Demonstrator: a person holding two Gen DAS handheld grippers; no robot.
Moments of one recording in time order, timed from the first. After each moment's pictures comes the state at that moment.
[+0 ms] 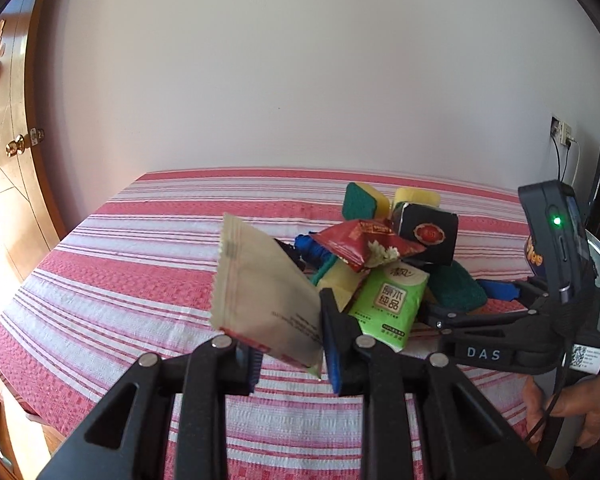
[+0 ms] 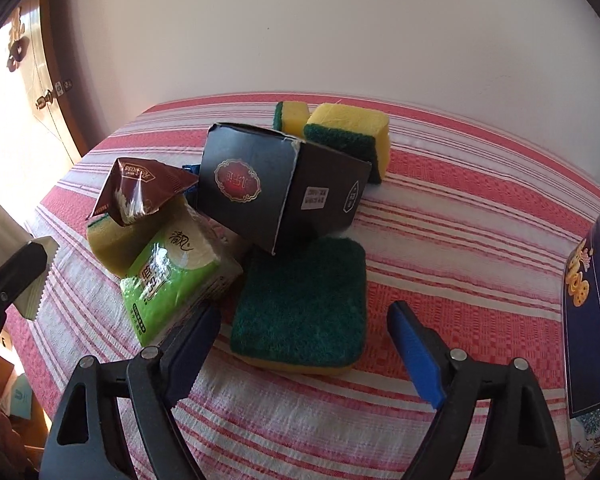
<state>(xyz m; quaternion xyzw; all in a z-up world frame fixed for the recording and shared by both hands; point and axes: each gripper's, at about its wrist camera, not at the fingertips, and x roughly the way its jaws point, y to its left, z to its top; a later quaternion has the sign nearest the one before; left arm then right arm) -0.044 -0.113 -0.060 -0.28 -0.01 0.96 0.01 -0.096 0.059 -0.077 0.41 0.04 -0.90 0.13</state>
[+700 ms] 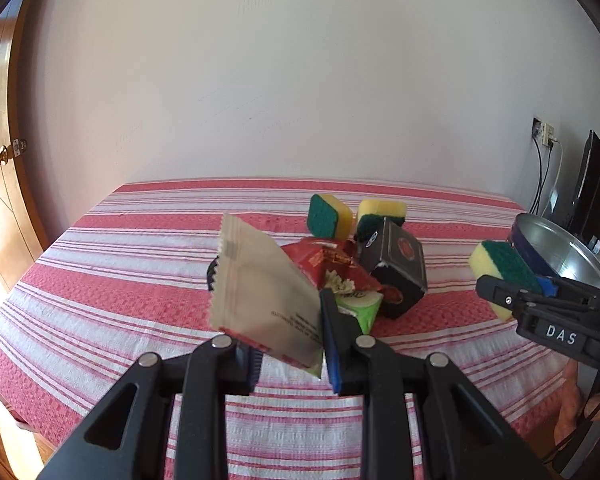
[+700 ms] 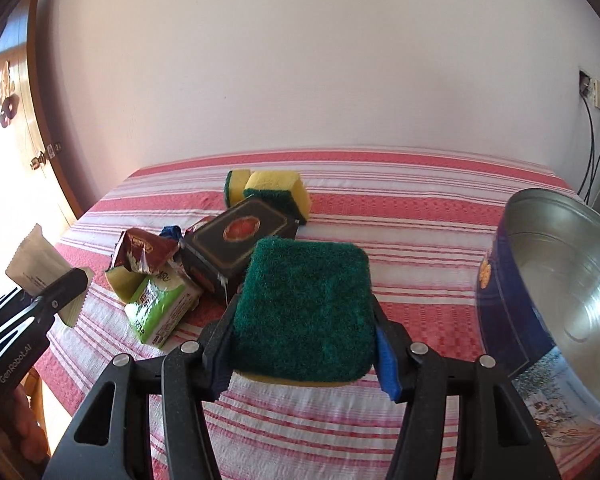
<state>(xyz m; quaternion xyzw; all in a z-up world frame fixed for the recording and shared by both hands) -0.051 -0.081 -0.048 -0.27 -0.01 0.96 0.05 -0.033 0.131 -0.028 0.32 -0.03 -0.94 0.09</state>
